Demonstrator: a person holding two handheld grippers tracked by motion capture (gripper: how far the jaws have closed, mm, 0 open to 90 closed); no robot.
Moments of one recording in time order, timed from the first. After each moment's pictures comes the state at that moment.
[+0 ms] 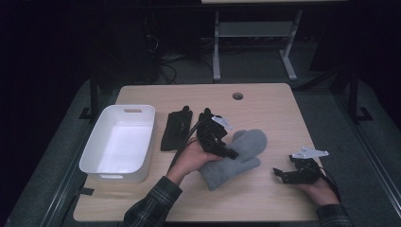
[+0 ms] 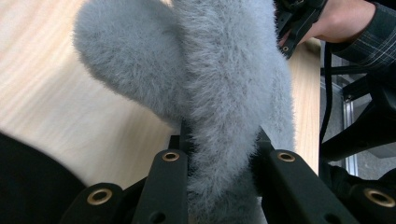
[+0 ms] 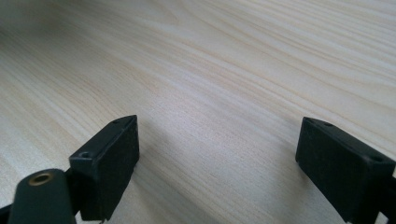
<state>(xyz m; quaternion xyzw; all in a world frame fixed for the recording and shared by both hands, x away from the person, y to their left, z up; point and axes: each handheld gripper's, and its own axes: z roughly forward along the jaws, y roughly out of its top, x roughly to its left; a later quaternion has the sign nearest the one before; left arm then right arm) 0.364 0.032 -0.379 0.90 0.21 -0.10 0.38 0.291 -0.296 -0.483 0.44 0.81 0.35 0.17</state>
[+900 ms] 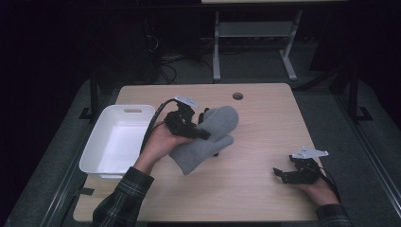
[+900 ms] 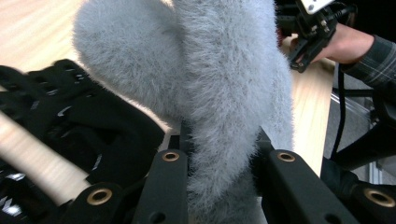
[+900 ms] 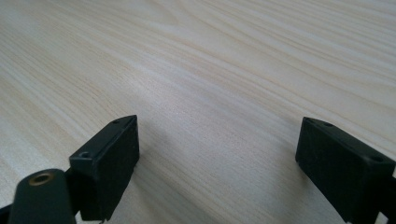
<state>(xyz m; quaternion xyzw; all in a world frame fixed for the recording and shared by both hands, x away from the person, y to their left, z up) 0.376 0.115 -0.317 0.88 0.26 -0.04 0.39 0.291 -0.296 -0.483 0.44 0.81 0.35 0.17</state>
